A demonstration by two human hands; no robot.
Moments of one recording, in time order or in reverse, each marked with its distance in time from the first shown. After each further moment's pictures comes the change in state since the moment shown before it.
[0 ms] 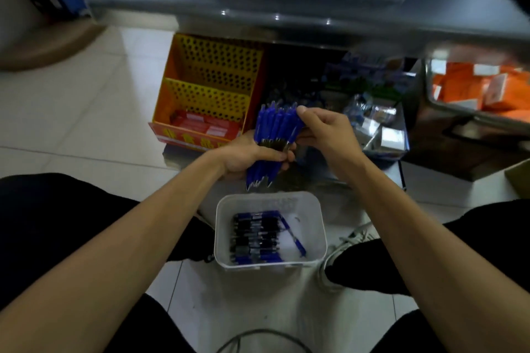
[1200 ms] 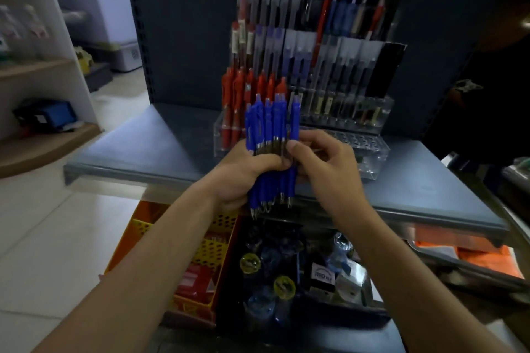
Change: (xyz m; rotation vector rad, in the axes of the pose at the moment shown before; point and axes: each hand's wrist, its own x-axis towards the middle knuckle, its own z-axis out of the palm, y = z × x) left_hand 0.058 0.208 -0.032 -0.039 0.151 0.555; right_hand 0.120 -0.154 -0.002 -0.212 0.212 -0.452
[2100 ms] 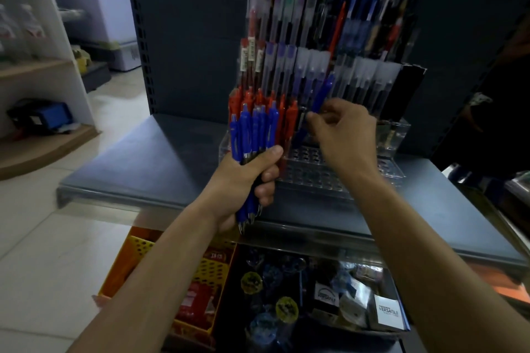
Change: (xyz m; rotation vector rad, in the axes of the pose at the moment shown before) left_hand 0.011 0.012 -0.018 -0.159 0.066 0.036; right_hand 0.089 -0.015 0.000 -0.505 0.233 -0.088
